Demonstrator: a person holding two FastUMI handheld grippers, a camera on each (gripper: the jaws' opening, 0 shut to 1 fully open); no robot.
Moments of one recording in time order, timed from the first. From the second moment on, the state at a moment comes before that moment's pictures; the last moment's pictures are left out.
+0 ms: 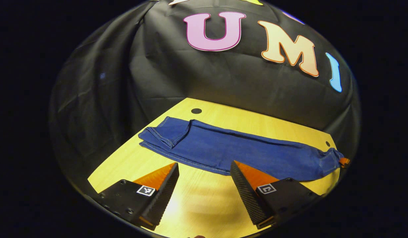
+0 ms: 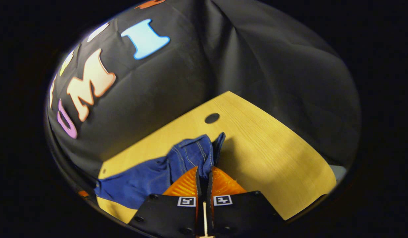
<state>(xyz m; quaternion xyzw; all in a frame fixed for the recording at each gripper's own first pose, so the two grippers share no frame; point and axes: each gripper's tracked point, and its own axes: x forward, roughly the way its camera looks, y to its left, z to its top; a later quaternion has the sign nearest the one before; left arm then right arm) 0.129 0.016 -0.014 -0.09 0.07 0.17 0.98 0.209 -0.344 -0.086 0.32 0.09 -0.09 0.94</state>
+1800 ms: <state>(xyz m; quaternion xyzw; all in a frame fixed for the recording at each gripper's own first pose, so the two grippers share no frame) 0.104 0.177 -0.064 -0.16 0.07 0.17 0.97 0.300 0.090 -0.150 0.08 0.23 0.18 0.95</state>
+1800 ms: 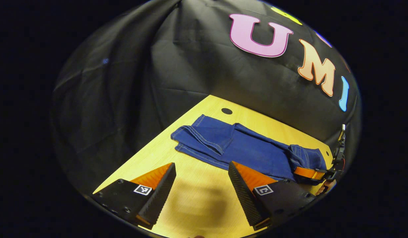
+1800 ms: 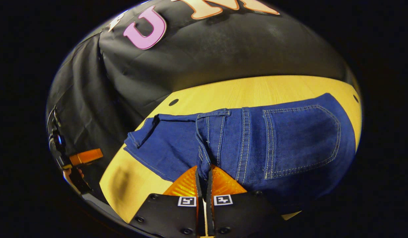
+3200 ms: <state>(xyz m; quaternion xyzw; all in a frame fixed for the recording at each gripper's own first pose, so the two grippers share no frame) 0.194 0.235 -0.115 -0.12 0.16 0.23 0.95 0.219 -0.125 -0.073 0.16 0.20 -0.03 0.96</state>
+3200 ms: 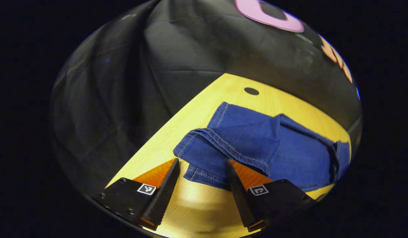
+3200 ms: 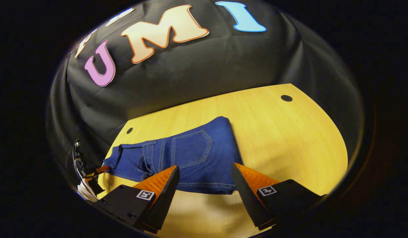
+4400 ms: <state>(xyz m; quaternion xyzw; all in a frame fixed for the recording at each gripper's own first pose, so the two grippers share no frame) 0.174 0.124 -0.001 -0.32 -0.01 0.00 0.95 0.192 -0.176 -0.067 0.15 0.20 -0.04 0.97</state>
